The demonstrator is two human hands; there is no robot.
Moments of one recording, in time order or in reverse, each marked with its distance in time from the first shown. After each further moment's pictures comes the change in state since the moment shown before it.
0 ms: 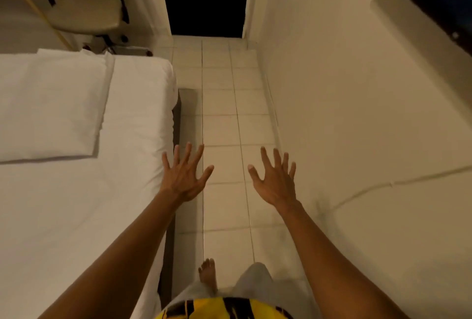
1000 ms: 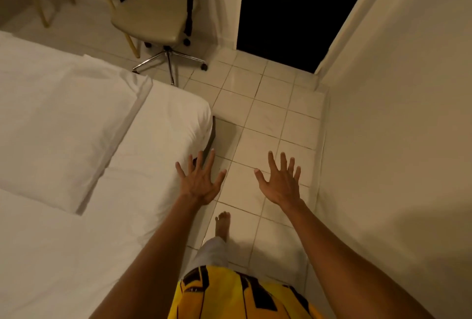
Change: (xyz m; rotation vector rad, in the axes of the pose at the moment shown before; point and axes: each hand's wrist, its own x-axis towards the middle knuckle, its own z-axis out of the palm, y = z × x) left_hand 0.451 -0.054 -0.128 -0.224 -0.089 -0.423; right_hand 0.565 -0.121 -0.048 -0.168 -0.265 -0.268
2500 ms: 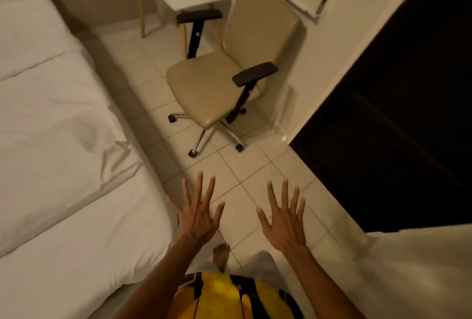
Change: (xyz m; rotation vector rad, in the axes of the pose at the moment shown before) left_hand 0.580 0.092 -0.248 -0.279 0.299 -0.566; right_hand 0.698 -0.104 -0.278 -0.369 -0.032 -0.678
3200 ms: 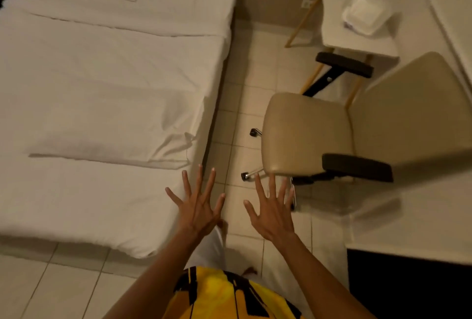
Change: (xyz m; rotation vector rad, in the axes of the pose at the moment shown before) left_hand 0.163 -0.005 -0.071 -0.198 0.196 -0.735; right_hand 0.322 -0.117 -0.072 -0.181 -0.182 -0.787
